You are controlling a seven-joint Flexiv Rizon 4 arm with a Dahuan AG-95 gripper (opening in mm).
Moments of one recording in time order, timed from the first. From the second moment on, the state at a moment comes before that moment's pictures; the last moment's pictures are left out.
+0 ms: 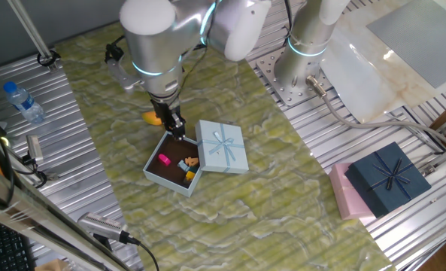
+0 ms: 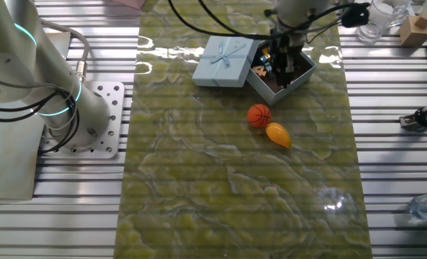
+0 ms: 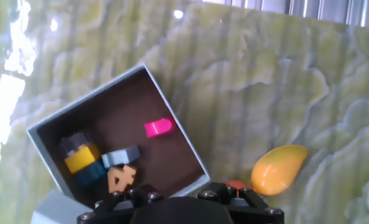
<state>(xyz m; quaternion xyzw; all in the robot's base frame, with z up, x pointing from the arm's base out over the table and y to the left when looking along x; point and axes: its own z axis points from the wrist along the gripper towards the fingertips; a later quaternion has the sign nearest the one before) 0.515 0.074 0.117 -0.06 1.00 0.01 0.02</state>
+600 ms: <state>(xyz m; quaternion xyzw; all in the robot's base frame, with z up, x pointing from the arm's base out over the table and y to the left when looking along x) 0.532 0.117 0.103 -0.01 1.00 0.03 0.02</state>
